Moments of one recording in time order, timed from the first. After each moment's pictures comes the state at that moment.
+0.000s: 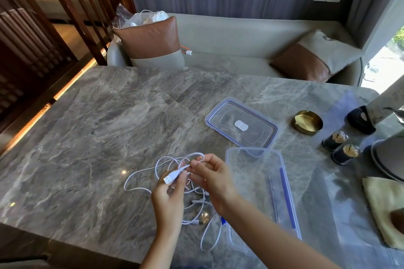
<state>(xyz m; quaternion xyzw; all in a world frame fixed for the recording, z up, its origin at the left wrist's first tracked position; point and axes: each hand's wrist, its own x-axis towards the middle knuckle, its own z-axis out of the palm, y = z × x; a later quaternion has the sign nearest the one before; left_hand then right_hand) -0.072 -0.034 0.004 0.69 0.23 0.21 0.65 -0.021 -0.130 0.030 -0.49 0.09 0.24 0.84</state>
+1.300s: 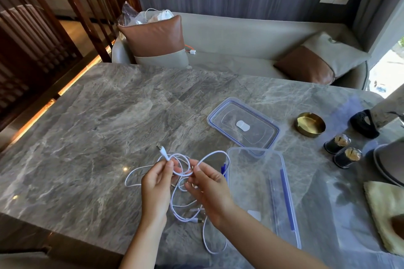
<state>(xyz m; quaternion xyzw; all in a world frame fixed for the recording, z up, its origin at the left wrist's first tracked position) -0.067 -0.015 0.029 0.63 0.25 0.16 0.72 -0.042 -0.127 0.021 -0.49 0.10 0.28 0.82</state>
